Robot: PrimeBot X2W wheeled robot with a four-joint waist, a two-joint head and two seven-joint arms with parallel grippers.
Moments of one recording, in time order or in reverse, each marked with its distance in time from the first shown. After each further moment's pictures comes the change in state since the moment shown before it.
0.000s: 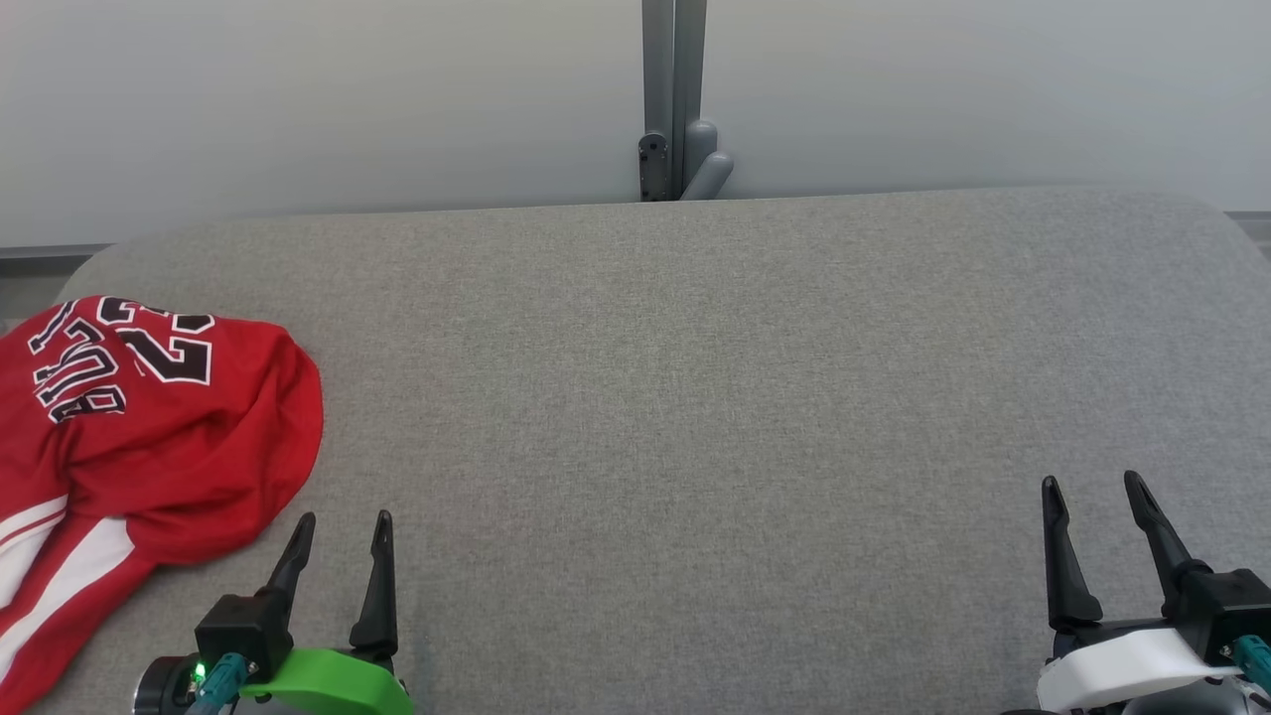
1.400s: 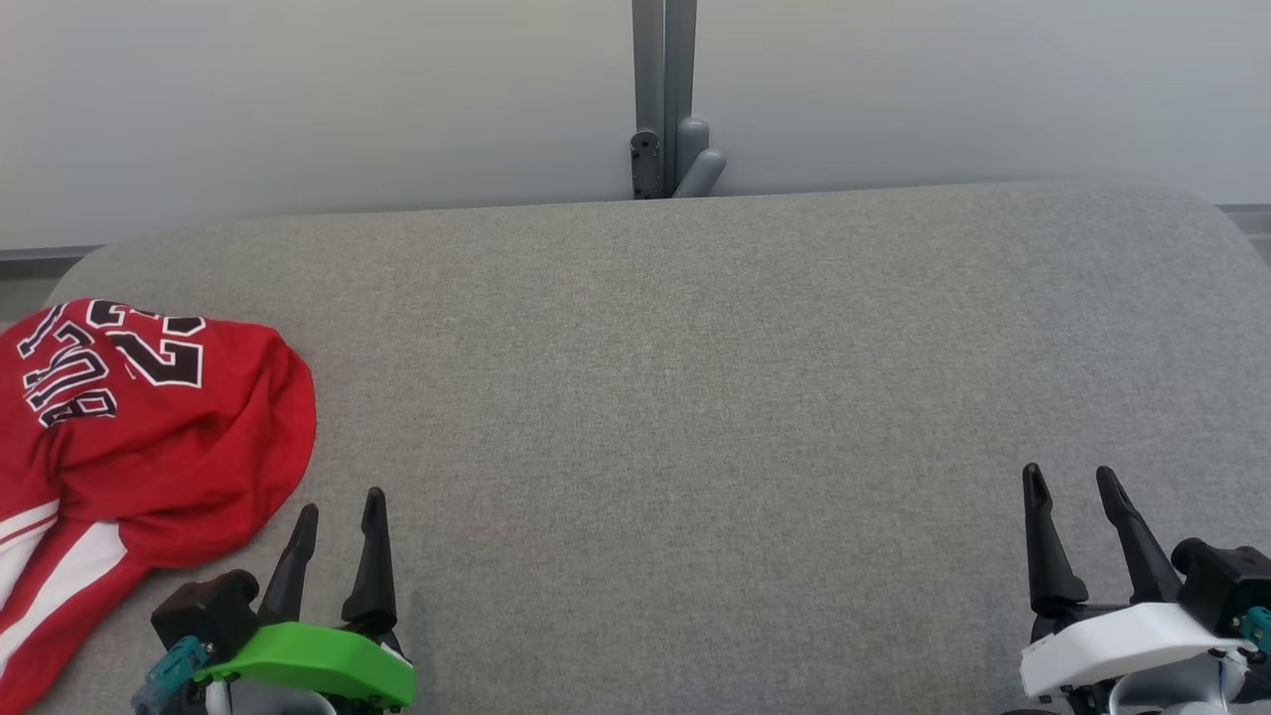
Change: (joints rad) left arm -0.016 -0.020 -0.008 -0.034 -0.305 0.002 0.083; right arm -0.031 -0.007 0.053 0.005 0.237 0.000 0.083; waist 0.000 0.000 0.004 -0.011
